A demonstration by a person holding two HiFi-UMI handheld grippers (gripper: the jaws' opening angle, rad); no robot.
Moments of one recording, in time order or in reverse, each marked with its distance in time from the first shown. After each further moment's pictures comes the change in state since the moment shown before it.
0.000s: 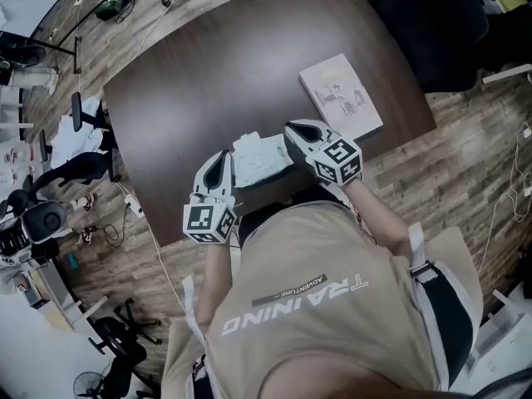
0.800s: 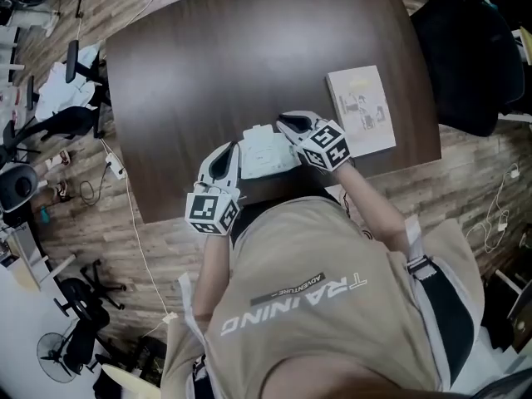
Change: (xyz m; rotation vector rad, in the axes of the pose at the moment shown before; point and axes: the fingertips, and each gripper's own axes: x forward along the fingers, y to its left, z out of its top) left arm 0.009 0.044 -0.037 -0.130 0.043 0.077; right arm 0.102 0.009 -0.047 -0.073 0.289 0.189
